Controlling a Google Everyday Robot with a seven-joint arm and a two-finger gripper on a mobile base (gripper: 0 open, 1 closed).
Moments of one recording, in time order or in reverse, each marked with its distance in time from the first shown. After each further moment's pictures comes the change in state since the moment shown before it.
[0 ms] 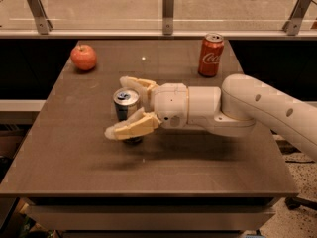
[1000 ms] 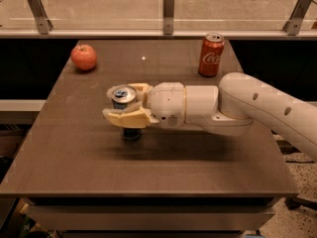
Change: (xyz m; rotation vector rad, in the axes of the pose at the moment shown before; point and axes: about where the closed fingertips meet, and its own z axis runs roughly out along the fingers) arm -0.003 0.004 0.006 -0.013 0.001 -0.007
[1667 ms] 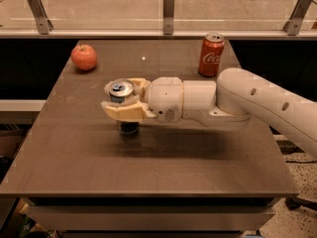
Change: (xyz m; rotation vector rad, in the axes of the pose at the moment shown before) arm -0.009 -0.008 0.004 0.013 -0.006 -0.001
